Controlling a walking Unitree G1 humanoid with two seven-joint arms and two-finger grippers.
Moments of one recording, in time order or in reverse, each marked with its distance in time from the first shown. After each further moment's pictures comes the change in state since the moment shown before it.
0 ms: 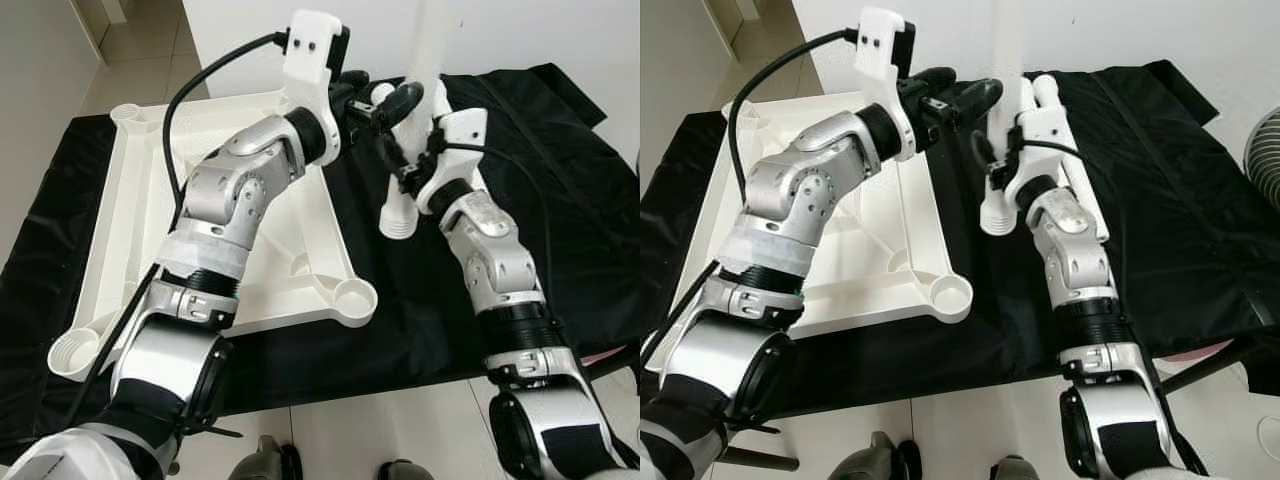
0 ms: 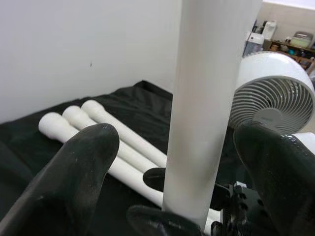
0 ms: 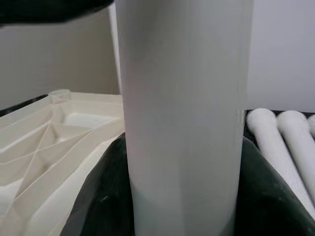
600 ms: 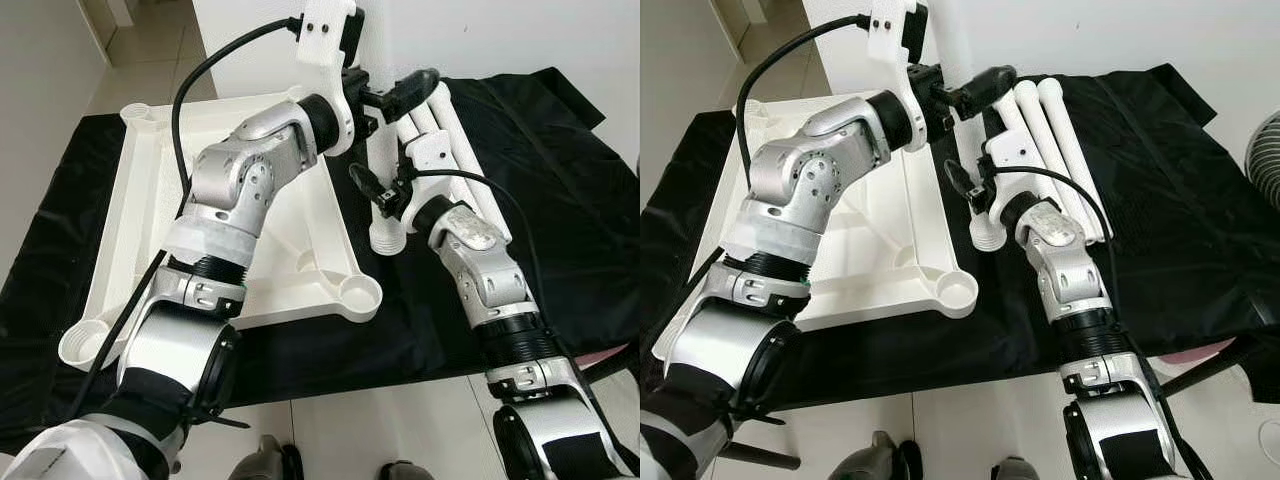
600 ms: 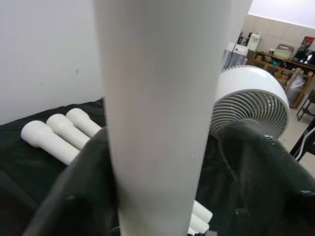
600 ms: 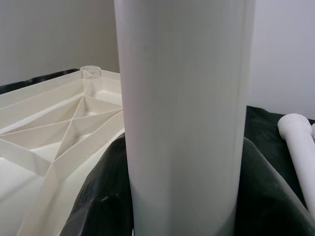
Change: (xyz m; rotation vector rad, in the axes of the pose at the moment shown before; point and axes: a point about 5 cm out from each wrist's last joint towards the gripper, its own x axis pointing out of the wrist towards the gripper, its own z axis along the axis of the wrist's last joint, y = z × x) left arm 0.008 -0.006 0.014 -0.038 -0.013 -0.040; right arm -0.005 0.012 -0.009 -0.092 0.048 0.098
